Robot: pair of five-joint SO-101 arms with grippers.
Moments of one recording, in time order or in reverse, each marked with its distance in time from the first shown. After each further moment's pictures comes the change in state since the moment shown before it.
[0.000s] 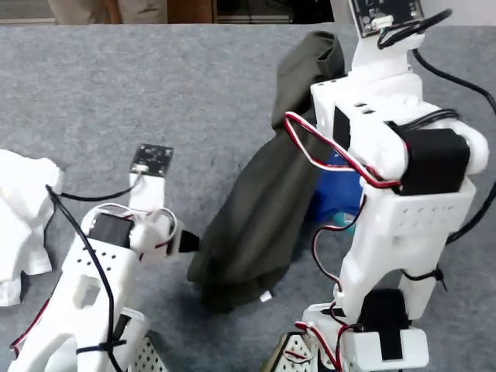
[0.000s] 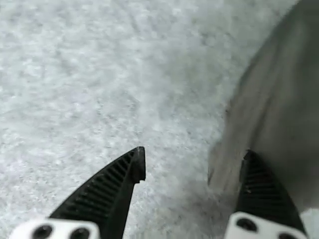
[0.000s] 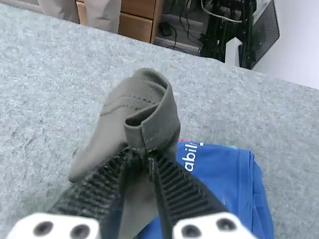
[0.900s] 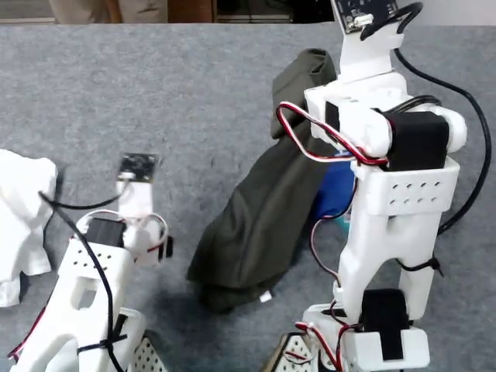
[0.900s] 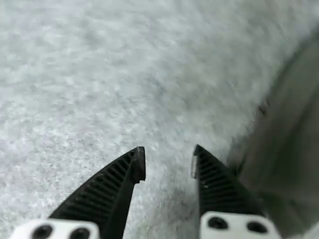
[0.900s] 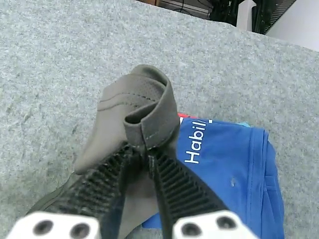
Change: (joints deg) left arm -1.8 0.0 5.1 0.9 -1.4; right arm 0.0 0.2 7.7 -2.2 0.0
